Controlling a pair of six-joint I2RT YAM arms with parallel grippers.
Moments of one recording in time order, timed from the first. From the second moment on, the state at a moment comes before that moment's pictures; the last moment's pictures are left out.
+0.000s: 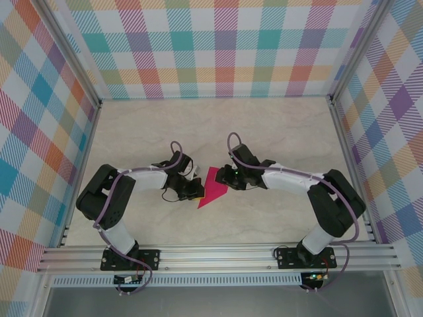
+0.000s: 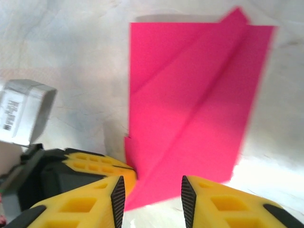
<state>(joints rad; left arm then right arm) -0.53 1.71 0.81 -0.28 0.57 -0.60 0.71 1.59 0.89 -0.25 -0.26 0.96</state>
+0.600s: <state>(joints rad) -0.53 1.68 0.91 -0.34 0.44 -0.50 0.69 1.67 0.79 -0.15 -0.32 1.06</state>
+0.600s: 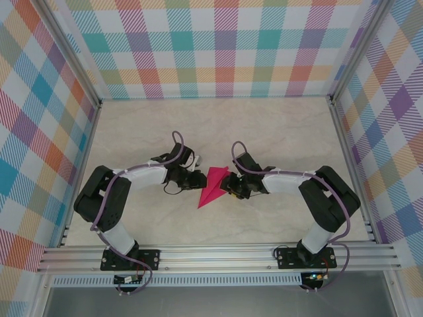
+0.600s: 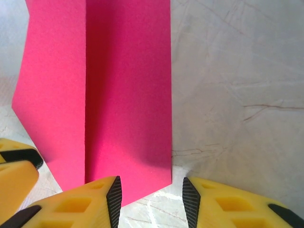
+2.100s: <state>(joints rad) -0.54 1.79 0.97 -0.43 0.50 -0.47 0.68 1.67 0.74 -0.02 -0.36 1.15</state>
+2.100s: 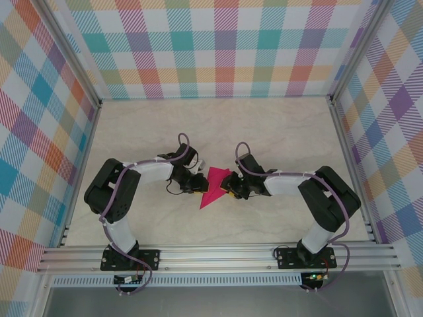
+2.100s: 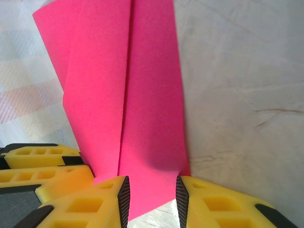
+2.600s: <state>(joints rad) -0.54 1.80 0.98 -0.43 0.51 -0.48 0.67 1.62 0.77 -0.13 -0.28 1.09</state>
